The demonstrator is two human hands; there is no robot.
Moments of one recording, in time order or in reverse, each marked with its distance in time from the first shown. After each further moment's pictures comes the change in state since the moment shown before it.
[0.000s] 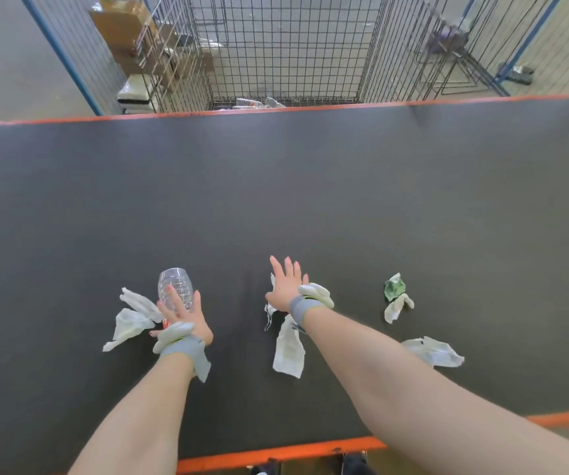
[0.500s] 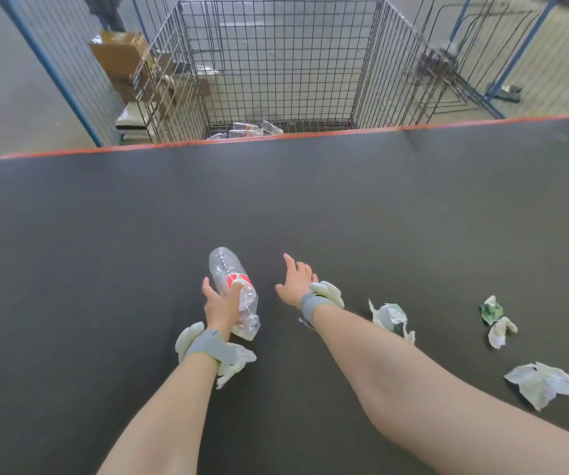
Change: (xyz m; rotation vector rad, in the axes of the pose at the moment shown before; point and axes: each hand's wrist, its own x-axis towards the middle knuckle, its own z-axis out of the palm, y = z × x) left_hand 0.045 0.092 -0.067 -1.265 -0.027 -0.030; right_hand 0.050 0.001 -0.075 0.093 0.120 0.069
